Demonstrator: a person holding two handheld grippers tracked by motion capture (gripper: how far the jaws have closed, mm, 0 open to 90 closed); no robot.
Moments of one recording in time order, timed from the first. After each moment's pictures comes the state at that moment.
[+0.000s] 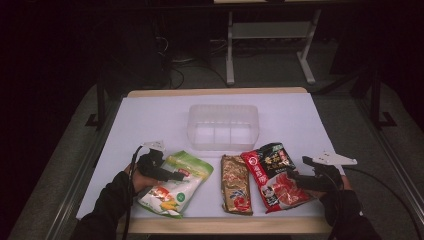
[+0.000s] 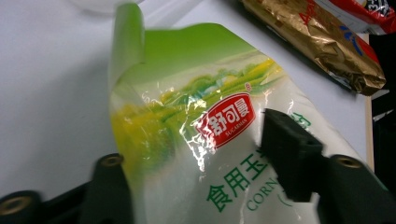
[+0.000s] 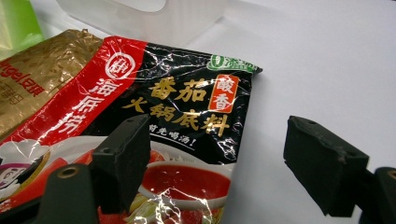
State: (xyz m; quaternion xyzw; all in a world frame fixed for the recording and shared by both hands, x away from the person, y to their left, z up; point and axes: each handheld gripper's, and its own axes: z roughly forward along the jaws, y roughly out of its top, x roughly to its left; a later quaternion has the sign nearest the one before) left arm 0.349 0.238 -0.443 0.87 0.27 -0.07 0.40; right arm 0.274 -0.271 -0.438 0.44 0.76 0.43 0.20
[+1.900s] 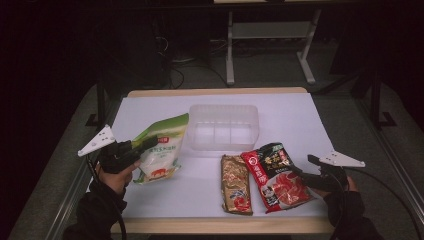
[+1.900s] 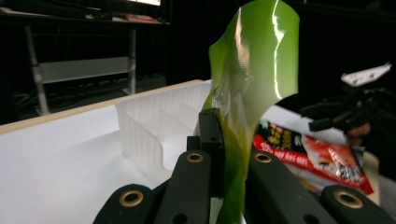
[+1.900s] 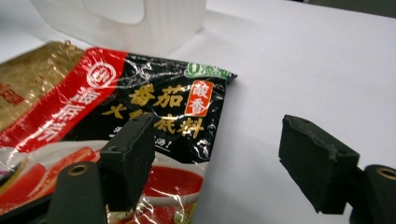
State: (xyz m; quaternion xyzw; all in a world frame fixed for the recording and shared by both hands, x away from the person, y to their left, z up) left arm 0.290 0.282 -0.340 0.70 0.31 0.17 0.62; right arm 0.272 -0.283 -0.438 0.45 0.74 0.44 0.23
